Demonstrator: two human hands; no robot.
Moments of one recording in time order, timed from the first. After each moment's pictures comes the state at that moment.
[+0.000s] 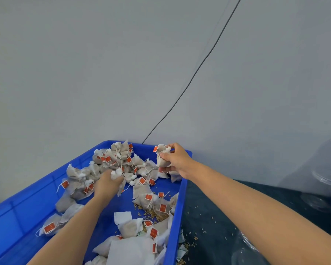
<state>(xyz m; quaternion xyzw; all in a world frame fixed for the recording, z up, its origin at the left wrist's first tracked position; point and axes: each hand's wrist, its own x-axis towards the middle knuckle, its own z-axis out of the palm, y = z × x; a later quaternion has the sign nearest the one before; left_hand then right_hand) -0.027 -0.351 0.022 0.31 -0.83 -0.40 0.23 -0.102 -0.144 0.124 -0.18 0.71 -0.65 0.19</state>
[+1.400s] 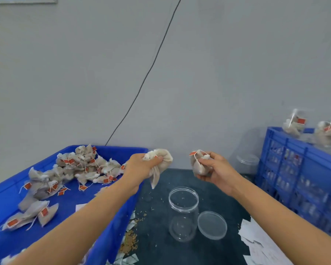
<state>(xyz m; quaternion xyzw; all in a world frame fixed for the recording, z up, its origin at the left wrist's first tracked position) 0.023 -0.090 0.136 0.07 -0.76 -0.61 0.18 -0.022 0.128 0.141 -0.09 0.63 -0.76 0.11</state>
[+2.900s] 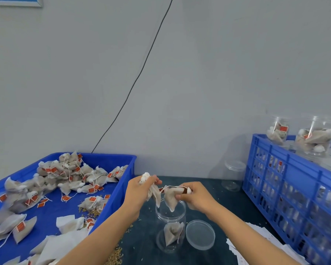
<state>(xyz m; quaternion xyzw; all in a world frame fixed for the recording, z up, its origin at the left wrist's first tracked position) 0.015 -0.053 0.094 0.10 -0.72 -0.66 0.18 -0.025 0.124 0.093 -0.19 0.86 -0.47 0.05</state>
